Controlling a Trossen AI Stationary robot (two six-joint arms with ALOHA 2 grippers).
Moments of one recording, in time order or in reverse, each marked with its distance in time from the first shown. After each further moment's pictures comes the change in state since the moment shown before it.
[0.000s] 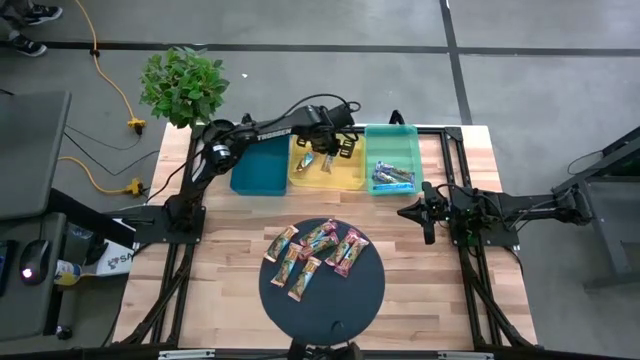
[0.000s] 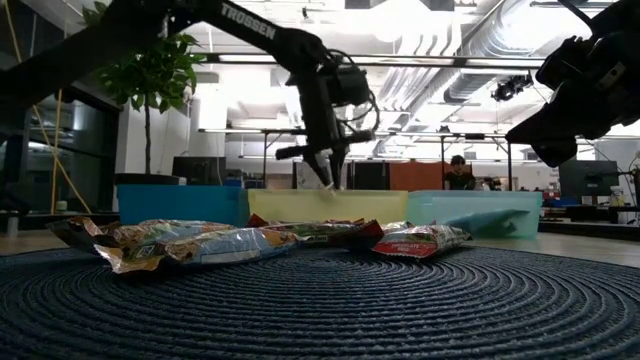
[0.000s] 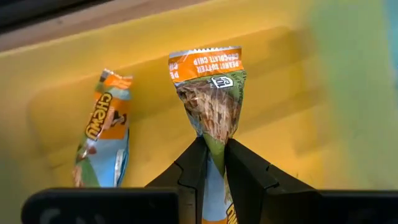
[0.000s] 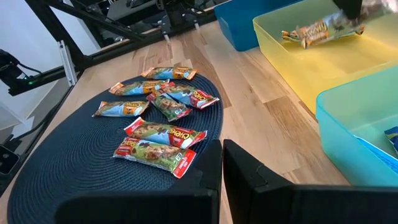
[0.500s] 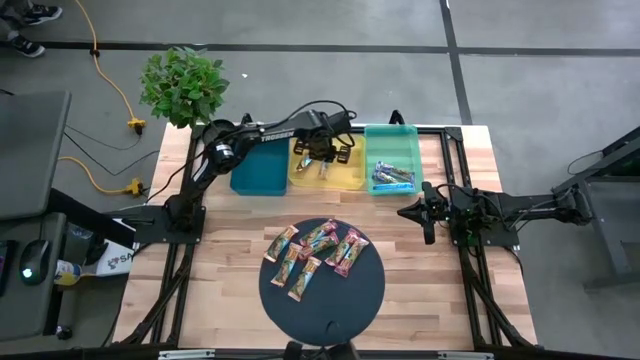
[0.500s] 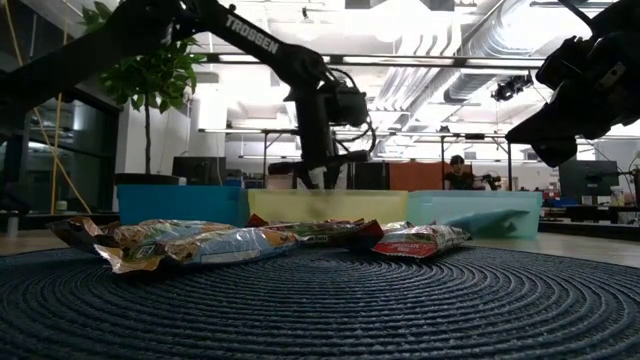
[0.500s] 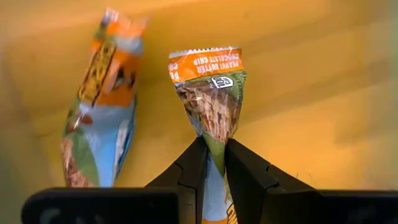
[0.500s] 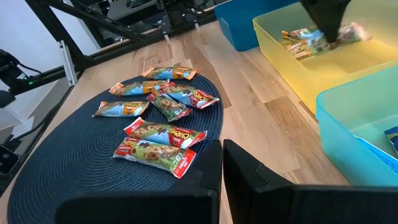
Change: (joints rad) left arm 0.011 0.027 -0.065 -0.019 0.067 -0.069; right arm 0.000 0.000 0.000 0.000 0.000 0.000
